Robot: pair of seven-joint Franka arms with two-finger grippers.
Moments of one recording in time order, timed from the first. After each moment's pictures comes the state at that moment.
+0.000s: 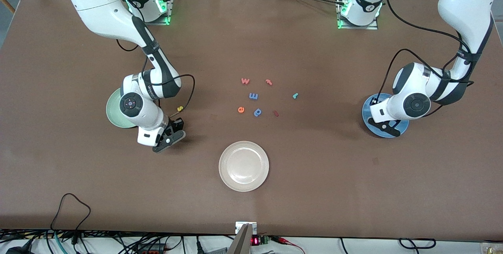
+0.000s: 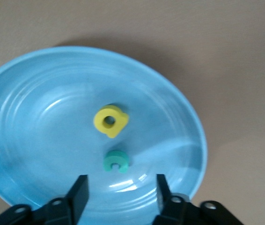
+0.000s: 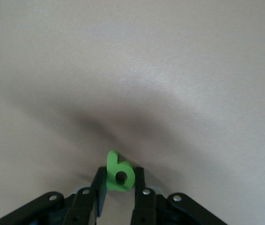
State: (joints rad) left arm 0.42 0.51 -0.48 -2.01 0.47 2.09 0.14; right arm 0.31 0.68 -0.01 -1.78 0.06 2.50 -0.33
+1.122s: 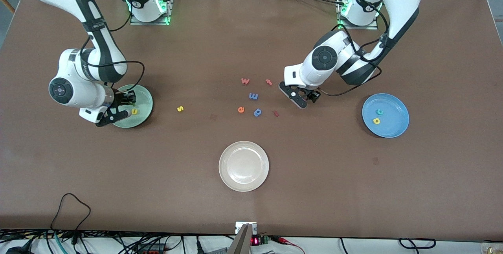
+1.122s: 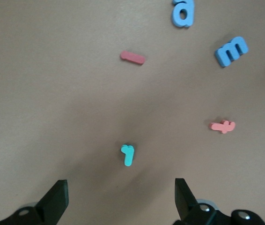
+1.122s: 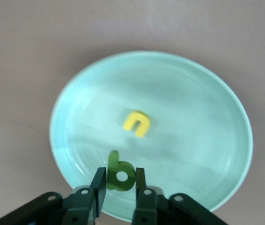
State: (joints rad) left arm 0.21 0.52 -0.82 -2.05 0.33 2.29 -0.06; right arm 0.05 0.37 -0.04 -2.09 0.06 2.19 -0.37
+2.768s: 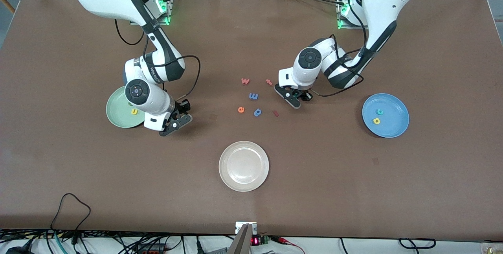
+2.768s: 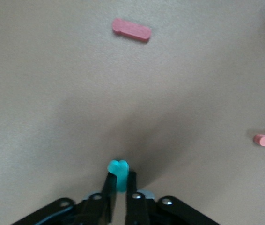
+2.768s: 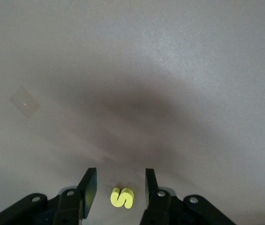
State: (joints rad) left arm -0.01 0.58 -0.60 -2.11 0.49 2.47 -0.21; right arm 0.31 0.54 0.06 -1.90 0.06 2.34 -0.23
